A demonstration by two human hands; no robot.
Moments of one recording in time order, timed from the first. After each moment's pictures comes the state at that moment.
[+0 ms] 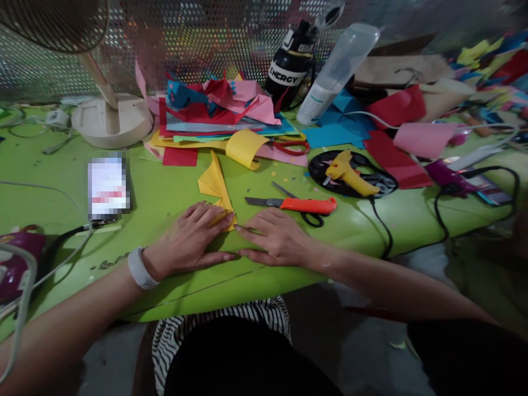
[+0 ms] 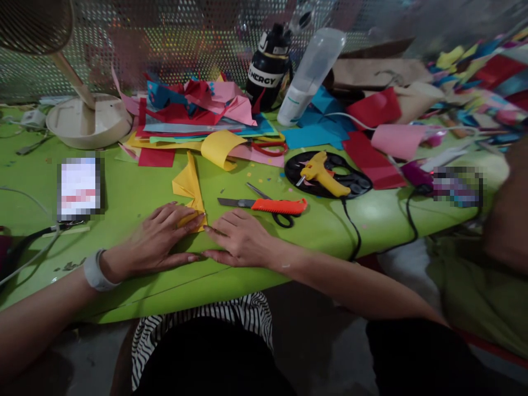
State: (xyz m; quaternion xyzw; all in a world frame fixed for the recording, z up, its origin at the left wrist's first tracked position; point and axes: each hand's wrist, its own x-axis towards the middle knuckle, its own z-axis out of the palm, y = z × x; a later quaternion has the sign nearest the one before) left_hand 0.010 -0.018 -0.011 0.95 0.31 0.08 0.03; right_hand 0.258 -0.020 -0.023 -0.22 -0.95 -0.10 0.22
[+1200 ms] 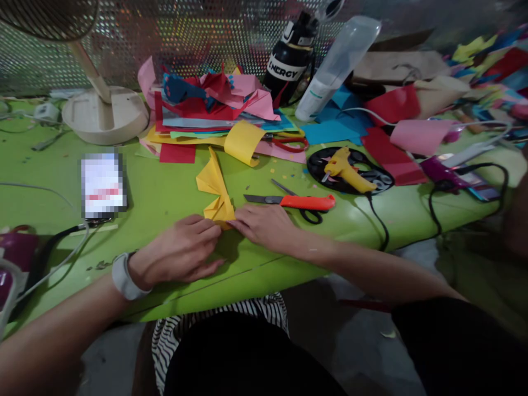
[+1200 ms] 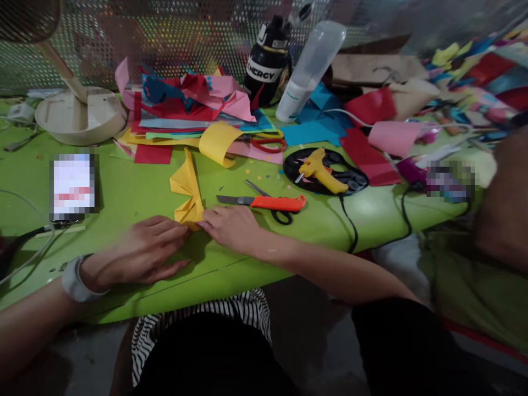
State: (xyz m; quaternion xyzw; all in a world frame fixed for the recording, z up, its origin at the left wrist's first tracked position) left_hand 0.007 -0.025 0.012 0.98 0.18 0.09 0.00; right_hand 0.230 -0.009 -0.018 -0.44 -0.90 0.03 0.02
